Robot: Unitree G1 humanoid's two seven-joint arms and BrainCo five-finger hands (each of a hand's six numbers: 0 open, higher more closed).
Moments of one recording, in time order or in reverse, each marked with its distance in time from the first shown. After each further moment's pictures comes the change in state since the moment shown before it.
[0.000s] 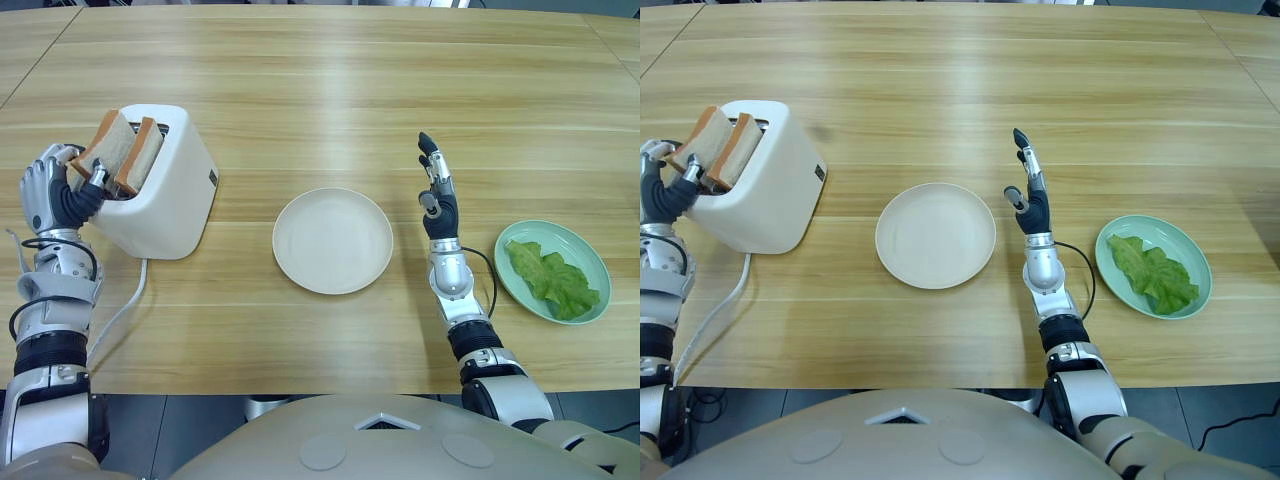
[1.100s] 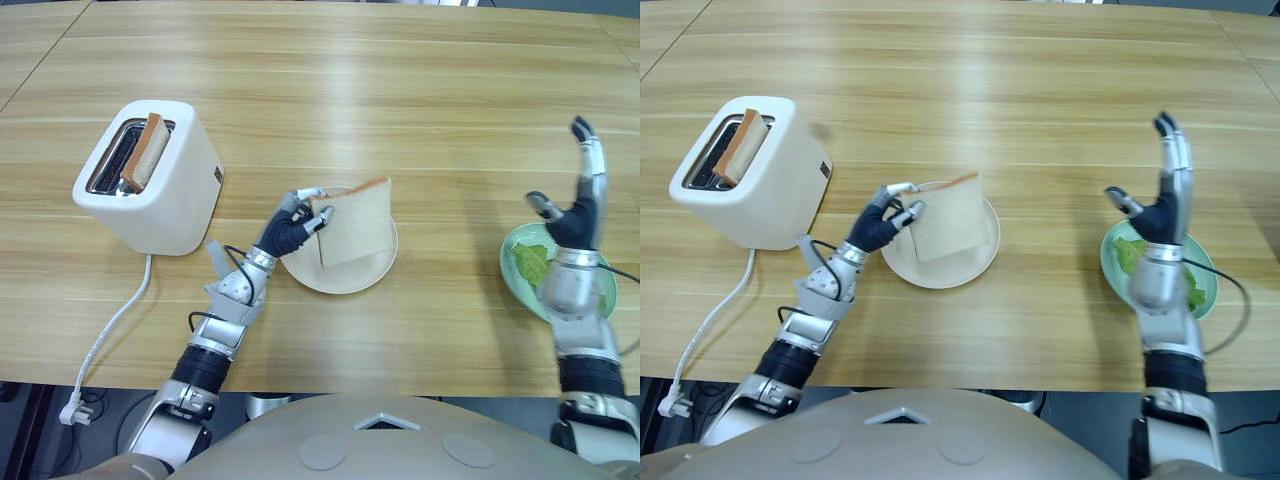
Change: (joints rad) left arm 0.095 -0.475 -0.527 -0.255 -0.250 -0.136 -0.590; right arm 0.308 -0.480 -0.340 -0.406 -0.219 0.278 -0.225
